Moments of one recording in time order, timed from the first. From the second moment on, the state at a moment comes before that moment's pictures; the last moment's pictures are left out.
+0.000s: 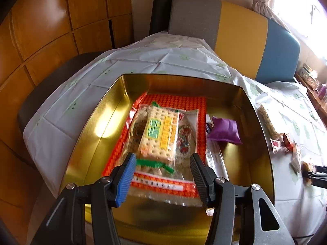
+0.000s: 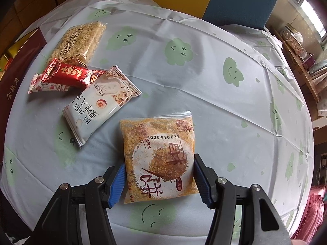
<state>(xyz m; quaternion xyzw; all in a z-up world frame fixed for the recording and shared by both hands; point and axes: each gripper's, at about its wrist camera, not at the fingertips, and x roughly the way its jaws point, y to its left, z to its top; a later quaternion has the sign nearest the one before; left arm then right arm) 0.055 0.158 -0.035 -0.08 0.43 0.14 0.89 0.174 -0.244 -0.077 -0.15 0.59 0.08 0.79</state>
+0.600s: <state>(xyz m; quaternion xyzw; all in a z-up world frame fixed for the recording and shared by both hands) 0.031 0.144 -0.040 -0.05 0.43 0.15 0.89 0.166 -0.236 -0.076 -0.17 0.58 0.07 0.80</state>
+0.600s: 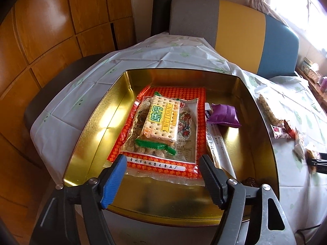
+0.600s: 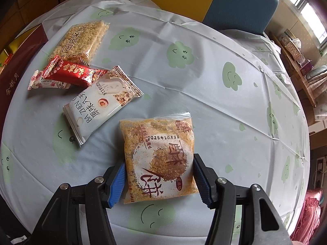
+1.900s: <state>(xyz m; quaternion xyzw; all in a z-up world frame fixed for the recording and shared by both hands) 0.008 0.181 -0.035 -0.08 0.40 0.18 0.89 0.142 -0.175 -0.013 -0.16 0.52 0.15 0.83</state>
